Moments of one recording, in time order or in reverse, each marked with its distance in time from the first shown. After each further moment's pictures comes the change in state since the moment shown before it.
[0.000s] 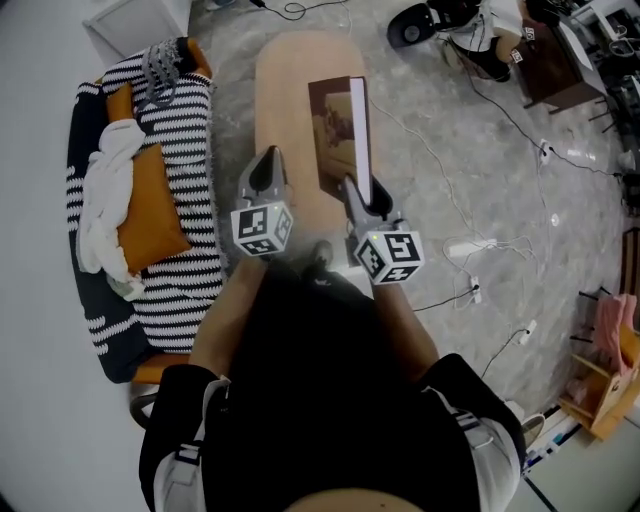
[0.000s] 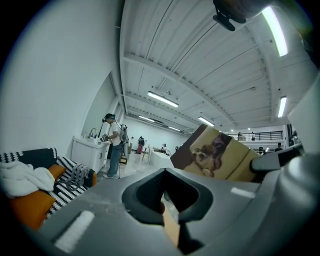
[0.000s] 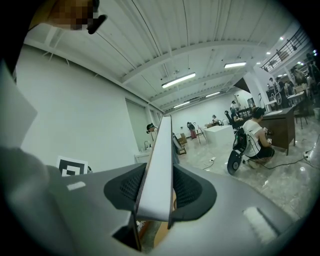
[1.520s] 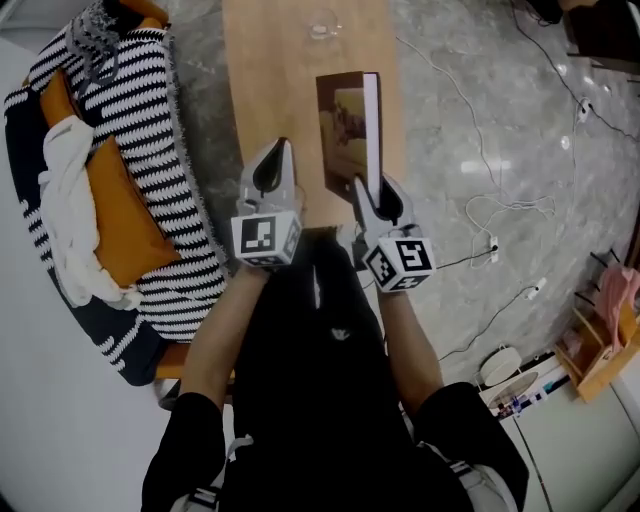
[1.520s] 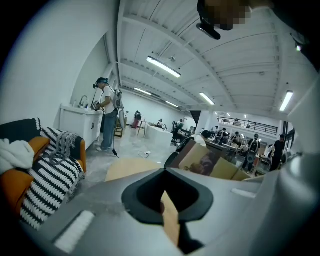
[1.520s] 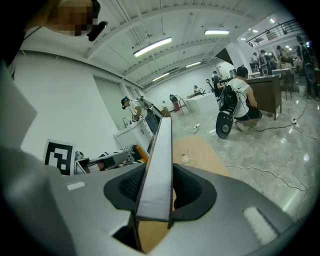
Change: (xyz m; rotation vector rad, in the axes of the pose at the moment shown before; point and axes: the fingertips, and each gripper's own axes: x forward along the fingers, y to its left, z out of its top) left arm 0.168 0.077 -0.196 -0.031 0.301 -0.076; right arm 0.166 -0.133 -0.197 0.193 0.291 -0.172
